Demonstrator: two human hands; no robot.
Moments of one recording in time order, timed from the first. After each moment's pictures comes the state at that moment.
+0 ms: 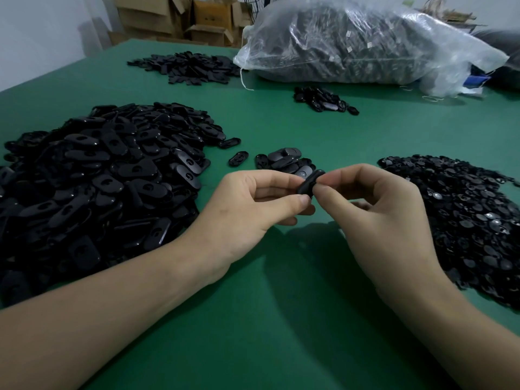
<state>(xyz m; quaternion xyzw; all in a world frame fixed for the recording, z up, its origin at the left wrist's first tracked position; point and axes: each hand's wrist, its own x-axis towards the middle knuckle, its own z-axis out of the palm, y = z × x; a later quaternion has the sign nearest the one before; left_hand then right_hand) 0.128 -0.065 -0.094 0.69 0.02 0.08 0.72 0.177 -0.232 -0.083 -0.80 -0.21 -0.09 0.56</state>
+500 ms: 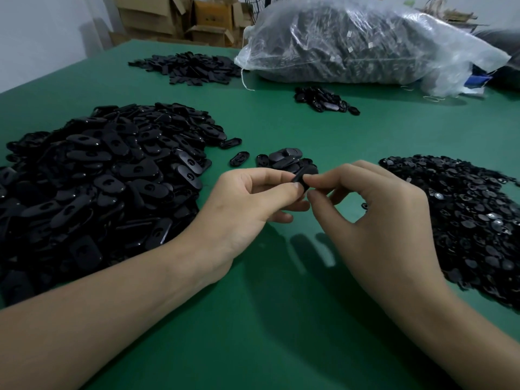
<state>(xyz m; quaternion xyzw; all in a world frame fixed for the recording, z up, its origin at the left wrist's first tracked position) 0.128 -0.066 -0.090 0.67 0.06 0.10 0.73 0.169 -0.231 -0.077 -0.84 -0.31 -0.22 0.39</state>
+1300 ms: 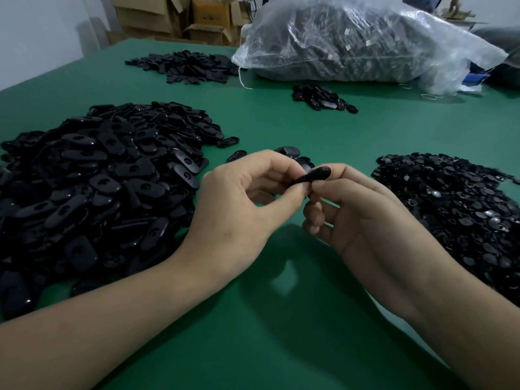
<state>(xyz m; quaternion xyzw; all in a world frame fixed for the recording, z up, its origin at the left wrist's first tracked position) 0.124 -0.072 -0.093 0.76 -0.06 0.29 0.57 0.180 -0.224 -0.080 -0.54 -0.18 0.25 0.78</state>
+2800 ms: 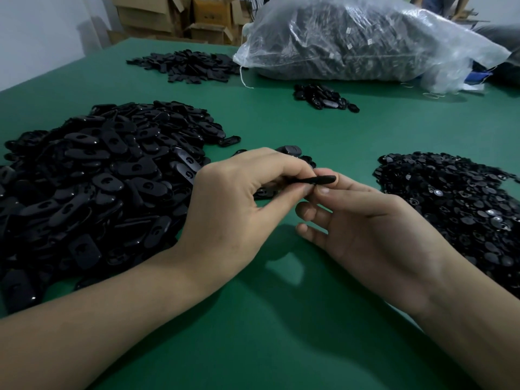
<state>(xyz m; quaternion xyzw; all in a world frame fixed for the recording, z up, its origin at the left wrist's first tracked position) 0.118 -0.067 -0.085 0.83 -0.11 0.40 0.37 0.185 -0.231 -0.079 -0.46 -0.17 0.38 0.79</state>
